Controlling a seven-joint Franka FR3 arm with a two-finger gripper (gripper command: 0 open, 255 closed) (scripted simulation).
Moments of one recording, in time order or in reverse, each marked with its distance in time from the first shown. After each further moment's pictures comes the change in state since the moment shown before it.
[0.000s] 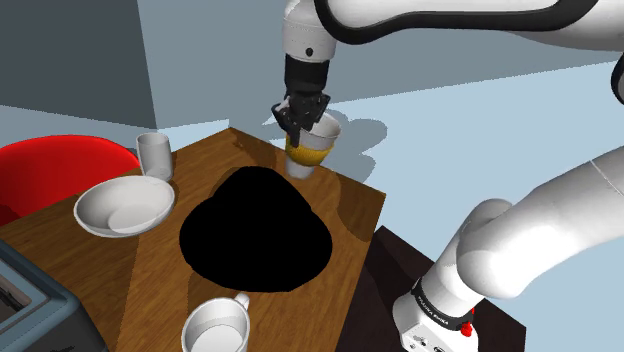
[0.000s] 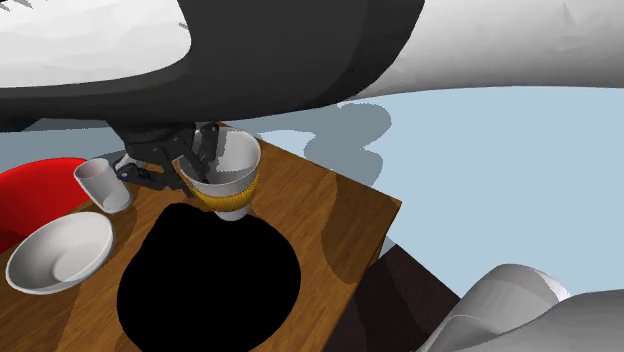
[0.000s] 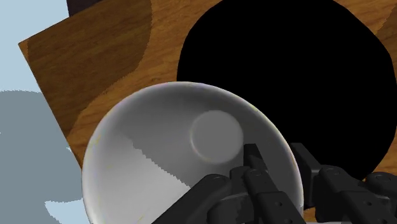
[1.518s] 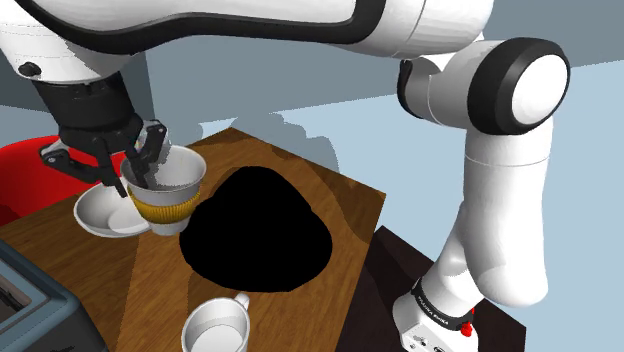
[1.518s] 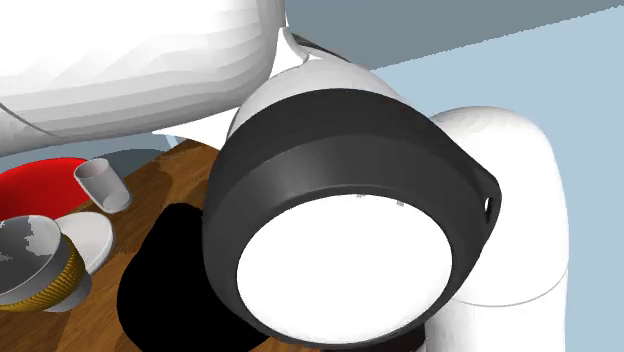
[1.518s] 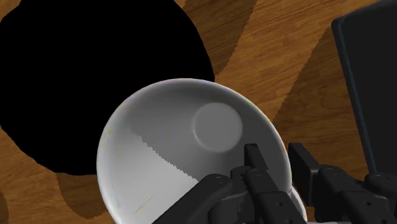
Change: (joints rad) arm 0.328 0.843 0.262 0.846 -0.340 -0.161 0.583
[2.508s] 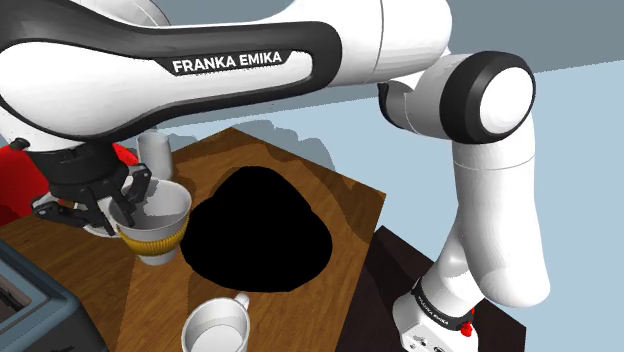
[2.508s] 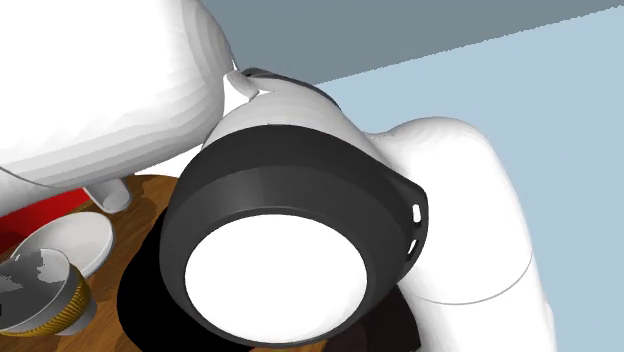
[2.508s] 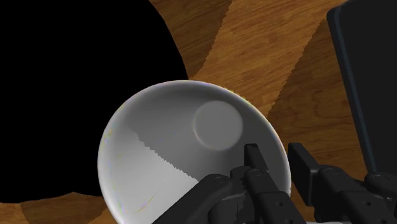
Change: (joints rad) arm 0.036 0.097 -0.016 -0.042 -0.045 0.121 0.053
